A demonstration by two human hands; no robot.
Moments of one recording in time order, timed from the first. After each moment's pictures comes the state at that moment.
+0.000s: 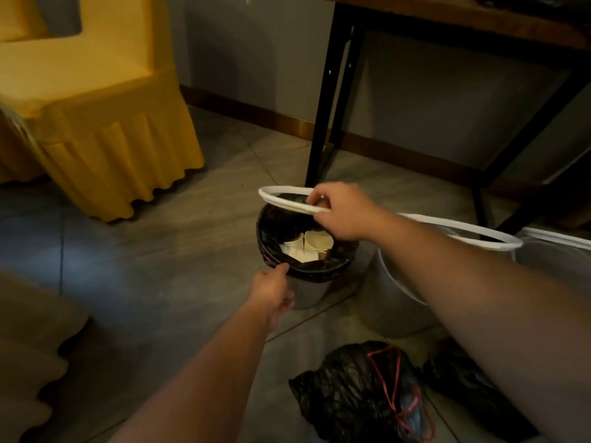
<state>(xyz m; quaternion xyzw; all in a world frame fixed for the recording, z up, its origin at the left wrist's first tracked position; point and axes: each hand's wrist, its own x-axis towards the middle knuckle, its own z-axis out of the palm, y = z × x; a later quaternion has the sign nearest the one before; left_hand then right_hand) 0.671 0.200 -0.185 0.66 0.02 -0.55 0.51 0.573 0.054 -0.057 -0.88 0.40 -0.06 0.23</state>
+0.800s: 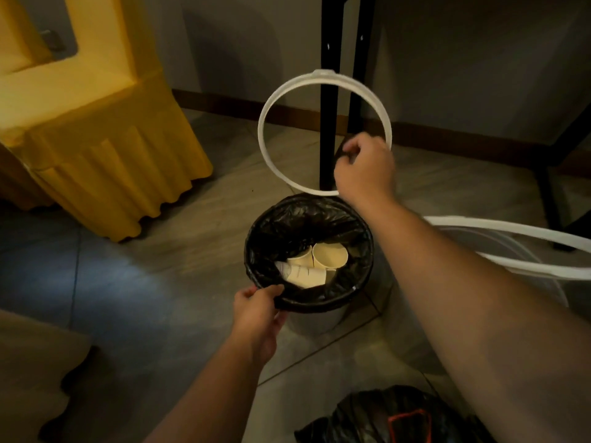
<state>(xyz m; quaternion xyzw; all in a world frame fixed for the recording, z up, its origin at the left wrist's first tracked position) 0.678 0.150 -0.234 0.64 0.11 -0.45 0.61 0.590 -0.077 -0.123 -0.74 0.49 -0.39 0.24</state>
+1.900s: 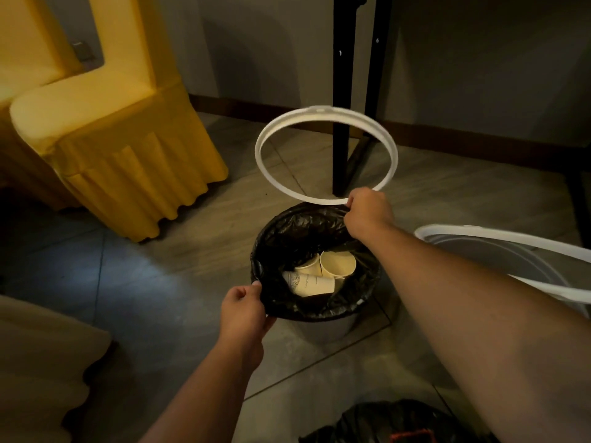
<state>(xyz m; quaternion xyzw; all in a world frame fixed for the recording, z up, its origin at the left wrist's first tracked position) 0.685 0.156 -0.201 0.71 0.06 -0.37 0.60 0.595 -0.101 -0.187 -0.80 0.55 -0.14 0.19</state>
